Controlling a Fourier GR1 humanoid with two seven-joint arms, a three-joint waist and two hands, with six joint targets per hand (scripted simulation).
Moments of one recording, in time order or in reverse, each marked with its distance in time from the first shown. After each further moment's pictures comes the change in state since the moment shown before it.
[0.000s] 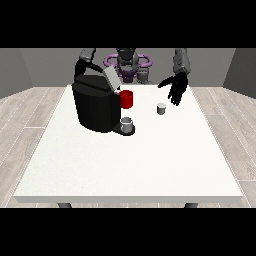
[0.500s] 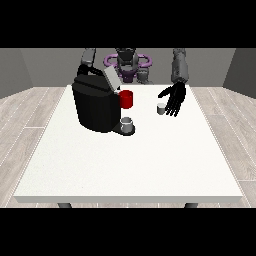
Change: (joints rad) left arm -0.116 -0.020 -0.033 0.215 -0.151 0.082 -0.078; right arm -0.051 0.018 0.003 0.053 -0.002 -0.021 0.040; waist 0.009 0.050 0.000
